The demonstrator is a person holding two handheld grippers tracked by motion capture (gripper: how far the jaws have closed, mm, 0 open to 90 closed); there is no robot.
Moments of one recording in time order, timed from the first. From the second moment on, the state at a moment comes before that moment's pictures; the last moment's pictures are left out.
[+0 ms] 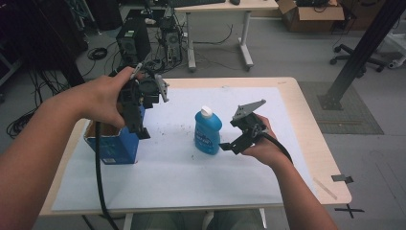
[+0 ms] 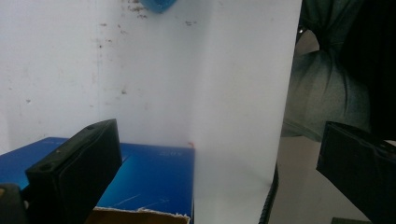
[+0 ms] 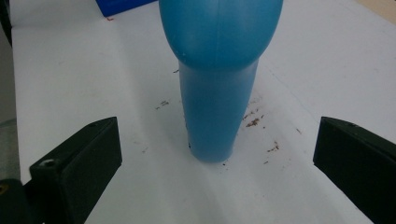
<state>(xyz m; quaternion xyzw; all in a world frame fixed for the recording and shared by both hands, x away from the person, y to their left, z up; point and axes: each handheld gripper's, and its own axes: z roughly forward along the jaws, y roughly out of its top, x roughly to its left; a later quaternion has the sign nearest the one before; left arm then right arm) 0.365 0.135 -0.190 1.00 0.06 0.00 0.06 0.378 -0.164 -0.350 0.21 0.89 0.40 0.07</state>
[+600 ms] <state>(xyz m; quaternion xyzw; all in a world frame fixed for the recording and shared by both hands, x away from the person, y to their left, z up) 0.367 0.133 -0.192 1.00 0.06 0.00 0.06 0.375 -0.156 -0.370 0.22 0.86 0.45 0.07</state>
